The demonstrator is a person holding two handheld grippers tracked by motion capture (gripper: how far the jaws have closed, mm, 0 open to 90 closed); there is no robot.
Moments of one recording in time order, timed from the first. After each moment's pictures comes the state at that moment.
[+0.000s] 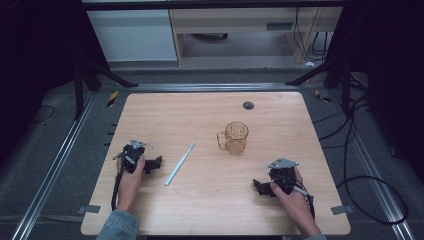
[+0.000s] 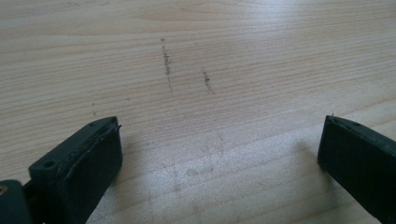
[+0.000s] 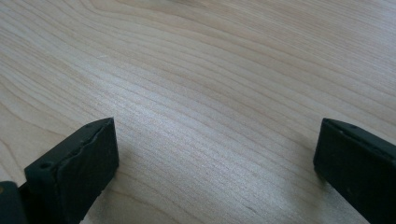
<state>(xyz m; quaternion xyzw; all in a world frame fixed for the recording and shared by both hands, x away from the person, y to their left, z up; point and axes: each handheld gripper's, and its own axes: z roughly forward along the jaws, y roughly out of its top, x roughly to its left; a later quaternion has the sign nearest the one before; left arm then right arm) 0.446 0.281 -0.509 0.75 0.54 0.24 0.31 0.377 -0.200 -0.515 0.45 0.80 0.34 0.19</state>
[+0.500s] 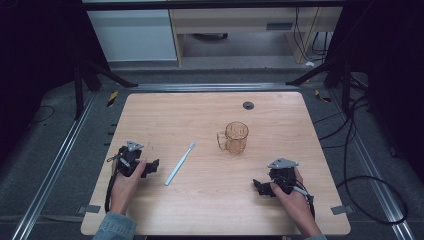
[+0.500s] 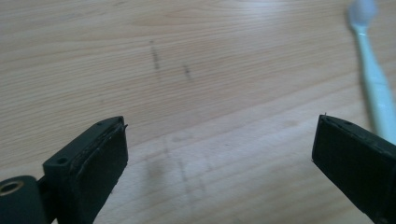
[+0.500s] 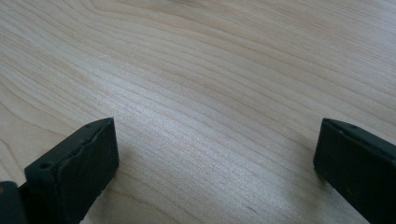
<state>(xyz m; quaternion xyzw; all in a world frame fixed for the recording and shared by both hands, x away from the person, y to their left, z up) 0.420 0.277 -0.480 0.77 0.52 0.22 0.30 0.377 -0.200 -0.514 0.45 0.80 0.34 0.19</state>
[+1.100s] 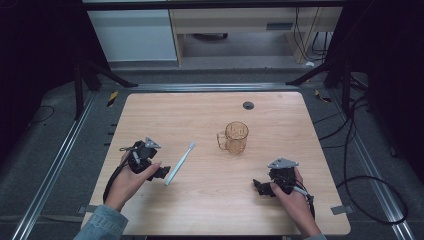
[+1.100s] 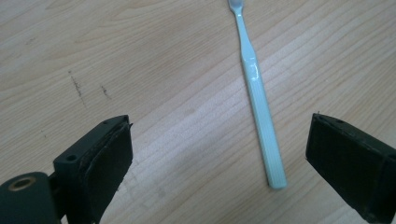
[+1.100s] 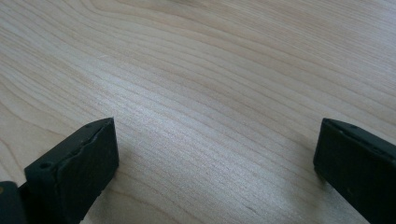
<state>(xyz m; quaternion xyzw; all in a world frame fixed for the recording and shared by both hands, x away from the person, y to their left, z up) 0.409 0.233 -0.432 0.86 0.42 0.16 0.24 0.377 -0.200 -0.515 0.45 0.80 0.34 0.19</state>
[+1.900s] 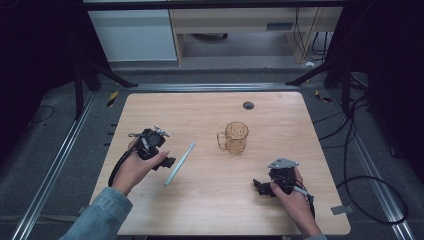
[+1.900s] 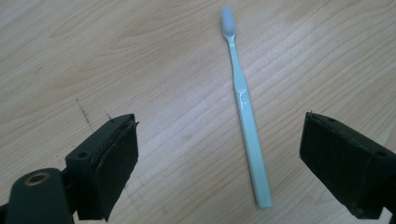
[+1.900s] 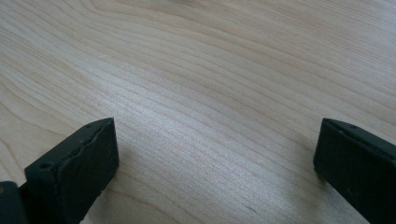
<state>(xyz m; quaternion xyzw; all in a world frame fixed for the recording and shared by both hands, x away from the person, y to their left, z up) 0.435 0.205 -0.400 0.87 0.42 0.15 0.20 0.377 -0.200 -0.514 0.45 0.80 0.34 0.19</state>
